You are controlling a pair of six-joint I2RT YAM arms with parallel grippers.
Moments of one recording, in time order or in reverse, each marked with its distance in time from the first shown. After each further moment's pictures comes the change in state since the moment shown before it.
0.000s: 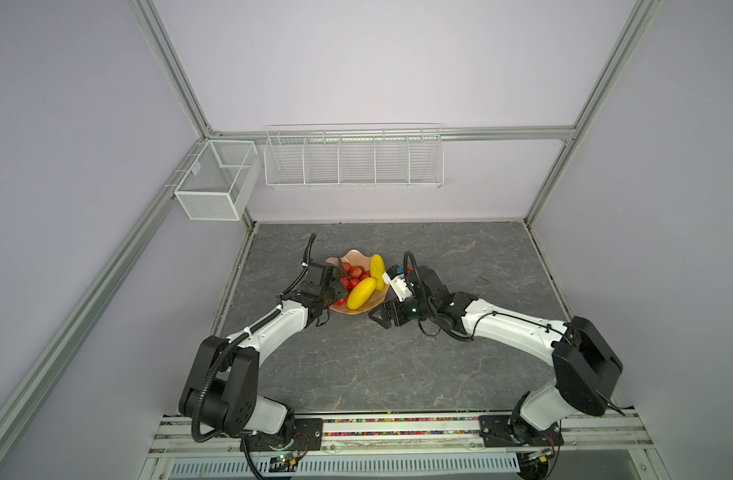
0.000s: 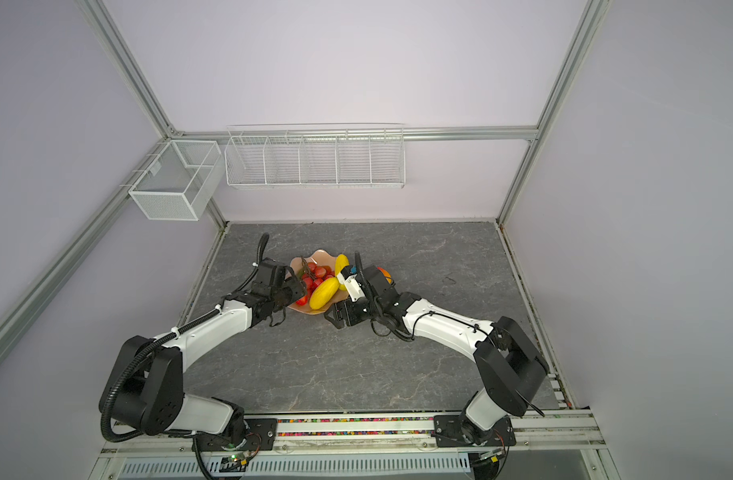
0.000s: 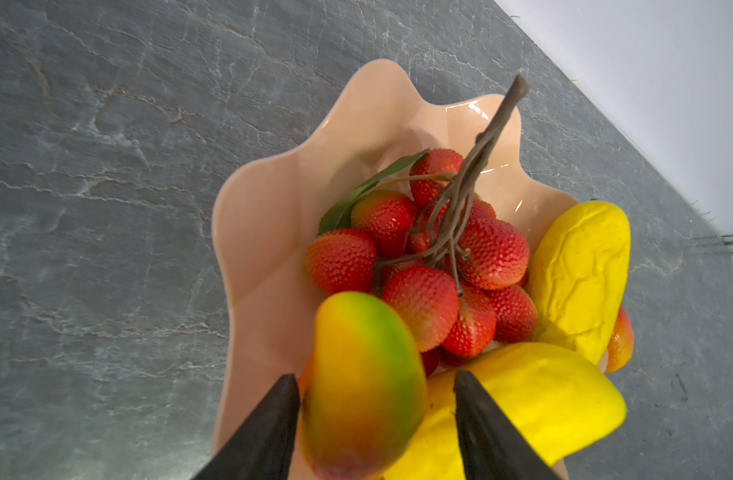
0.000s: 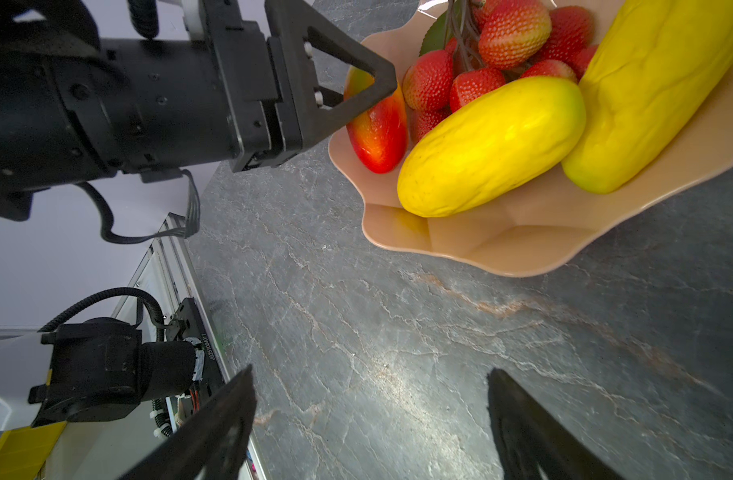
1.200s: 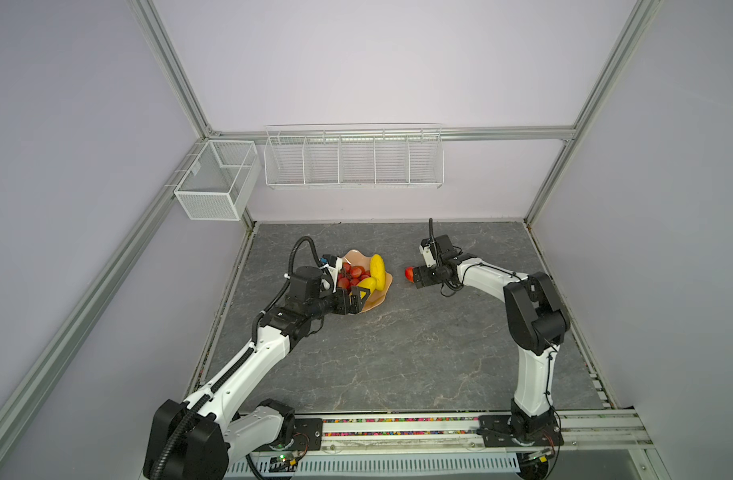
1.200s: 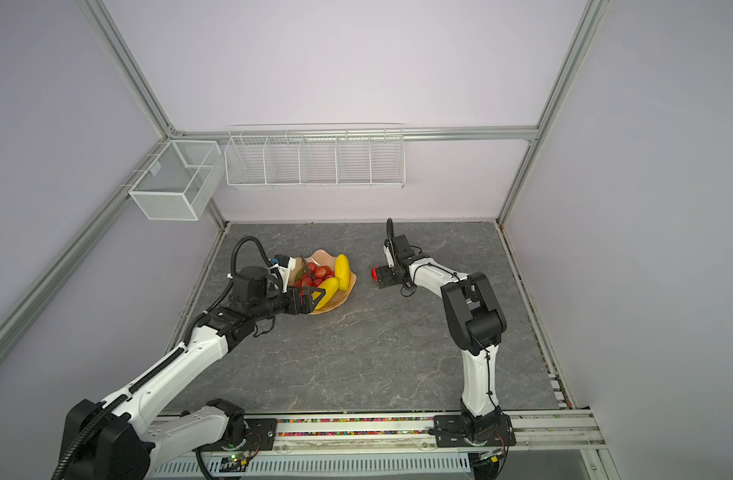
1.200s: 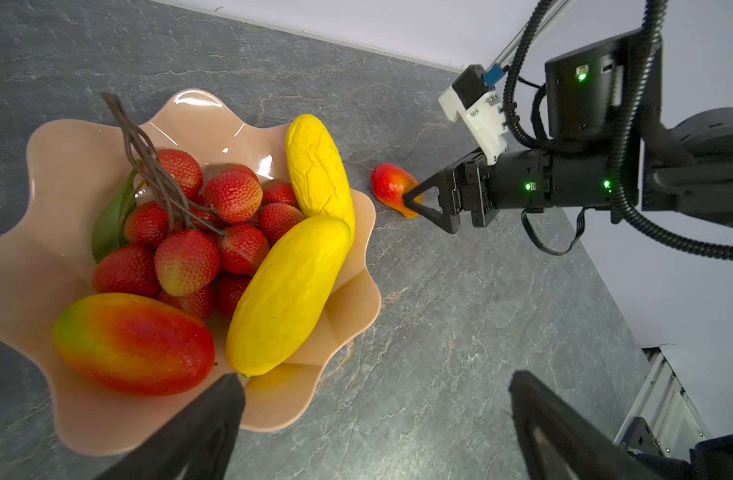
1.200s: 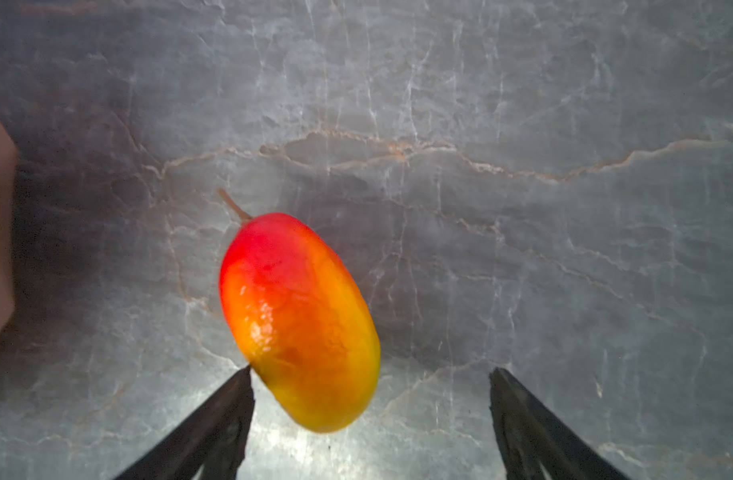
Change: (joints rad) left arm -0.038 -0.324 -0.074 -0.013 0.411 0.430; right arm -0.383 0.442 0.377 -0.236 0.314 -0.319
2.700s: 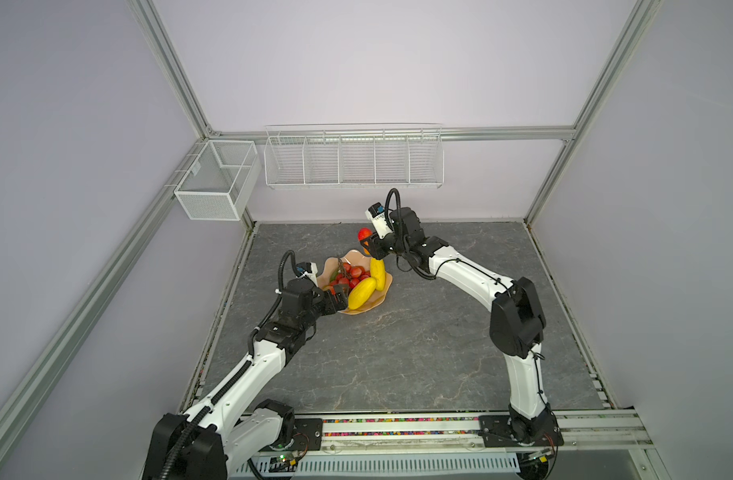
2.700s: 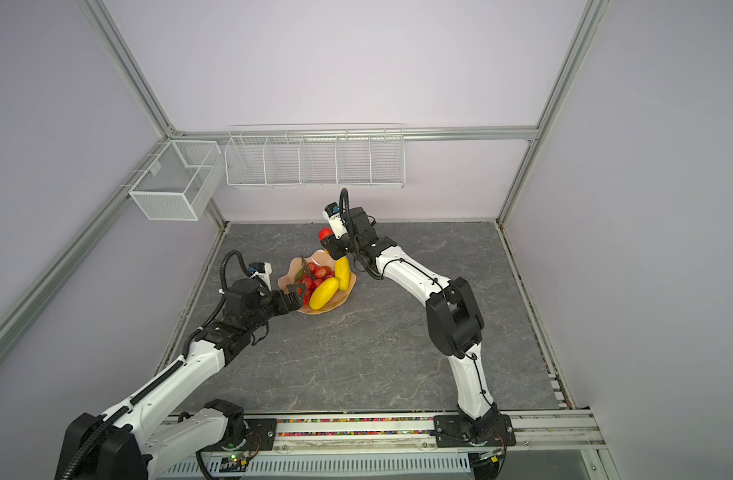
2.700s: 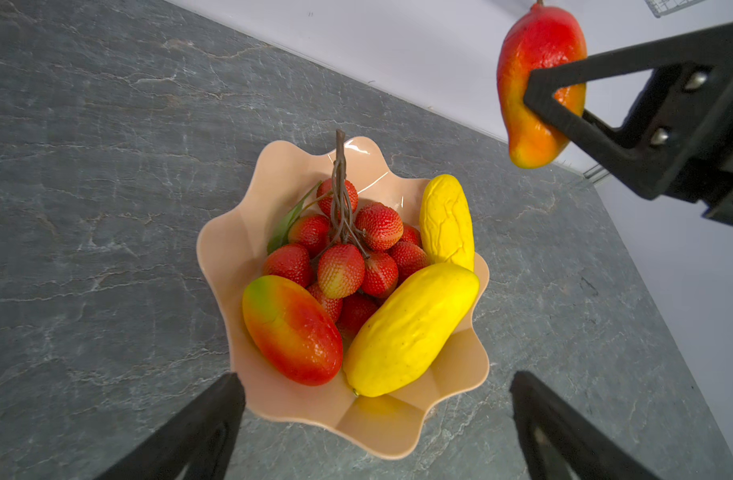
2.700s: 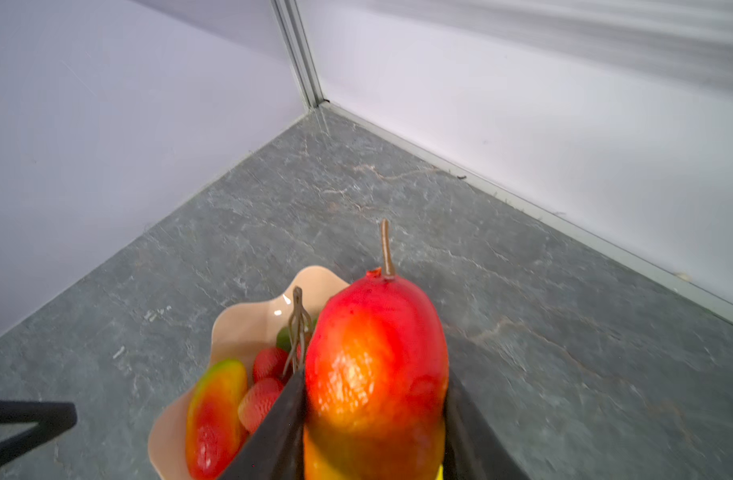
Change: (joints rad) left arm 0.058 -0.087 -0.174 0.159 -0.293 -0.150; right arm 0.238 0.101 0.443 0.175 -0.153 -0.047
